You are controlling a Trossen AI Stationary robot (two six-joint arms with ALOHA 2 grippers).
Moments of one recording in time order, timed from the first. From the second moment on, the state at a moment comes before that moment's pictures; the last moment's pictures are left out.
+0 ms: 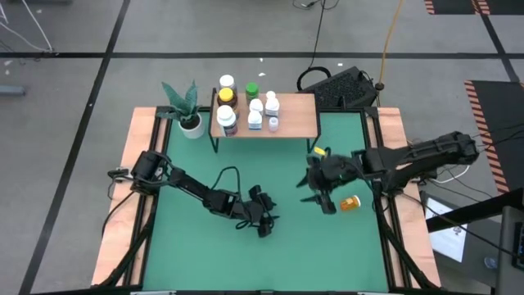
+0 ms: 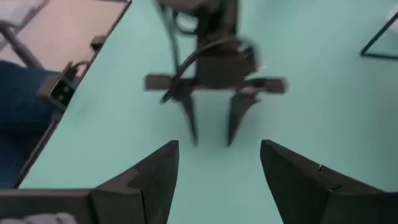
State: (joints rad) left arm -0.29 2.01 1.02 0.35 -0.32 -0.39; right arm 0.17 1.18 0.95 -0.46 -0.09 0.01
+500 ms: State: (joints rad) left arm -0.32 2.01 1.02 0.51 -0.33 -0.36; right arm 0.51 1.18 0.81 -0.40 0.36 0.41
